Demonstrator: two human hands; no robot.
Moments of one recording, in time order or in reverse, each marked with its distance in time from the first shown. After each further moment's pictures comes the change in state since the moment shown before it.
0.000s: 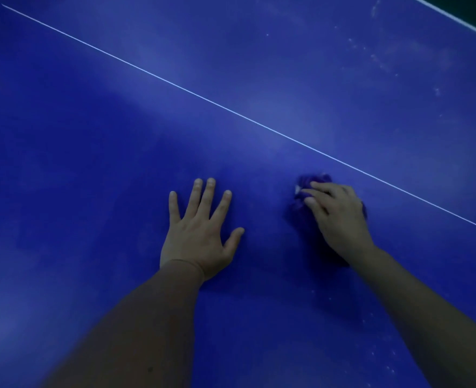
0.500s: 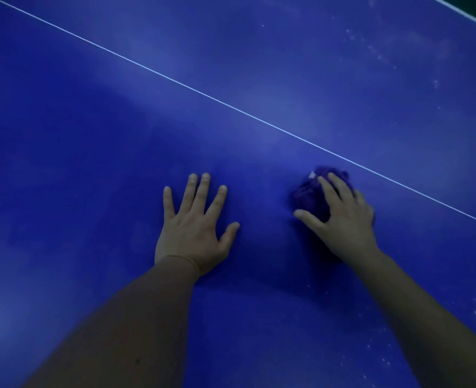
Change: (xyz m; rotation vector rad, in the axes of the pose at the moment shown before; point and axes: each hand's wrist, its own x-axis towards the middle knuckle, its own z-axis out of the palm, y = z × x) left_hand 0.000 0.001 -0.002 -0.004 0.003 -0.003; right_hand -0.020 0.008 -0.007 -0.206 -0.262 0.256
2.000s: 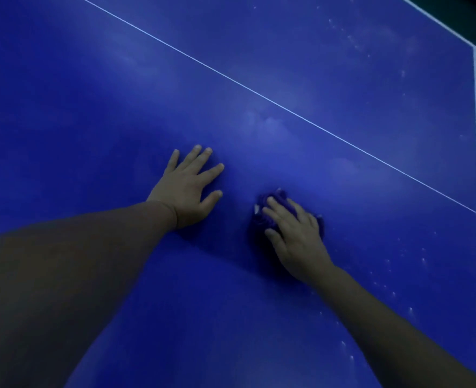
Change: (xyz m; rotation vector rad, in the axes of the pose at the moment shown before) left_hand -0.033 -0.015 -0.023 -0.187 -0.117 0.221; right_hand -0.134 -0.032 0.023 0.106 -0.017 -0.352
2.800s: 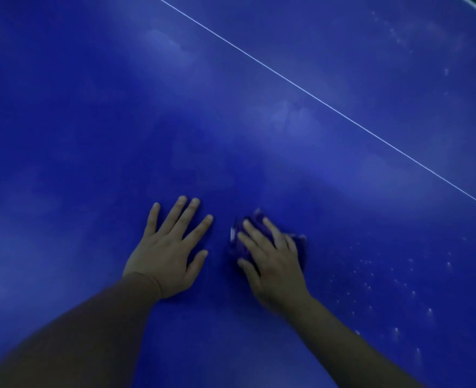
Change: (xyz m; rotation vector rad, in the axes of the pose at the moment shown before) left_hand -0.163 0.002 0.050 0.239 -0.004 -0.092; right_hand -0.053 -0.092 0.034 0.022 0.005 -0.194
